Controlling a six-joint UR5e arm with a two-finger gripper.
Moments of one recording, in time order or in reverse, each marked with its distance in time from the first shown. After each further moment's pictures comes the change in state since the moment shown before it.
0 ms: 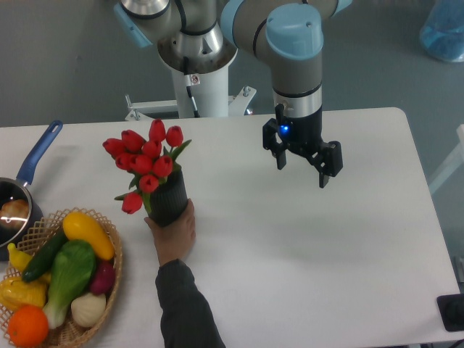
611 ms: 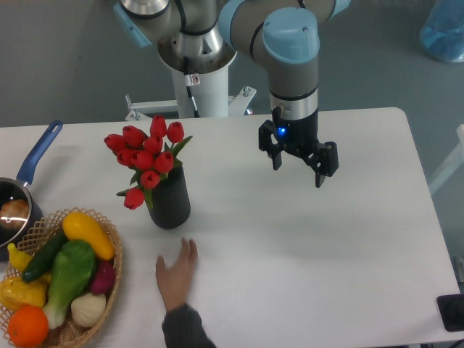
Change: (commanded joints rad) arm 0.017 0.005 -0.072 0.046 -0.084 -0.060
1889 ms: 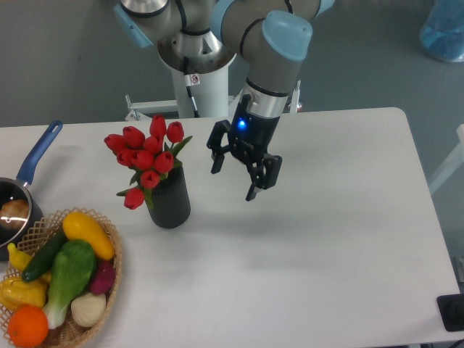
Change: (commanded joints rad) arm -0.005 0.110 -0.104 -0.121 -0.447 0.284
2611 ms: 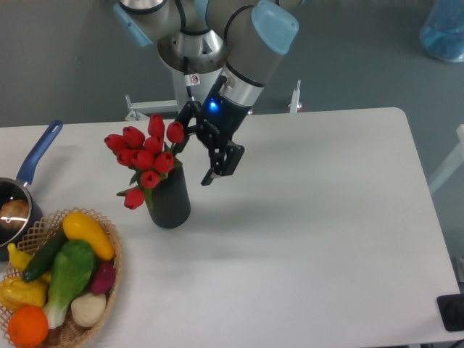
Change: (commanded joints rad) arm -0.041 0.035 -0.066 -0.060 -0.157 0.011
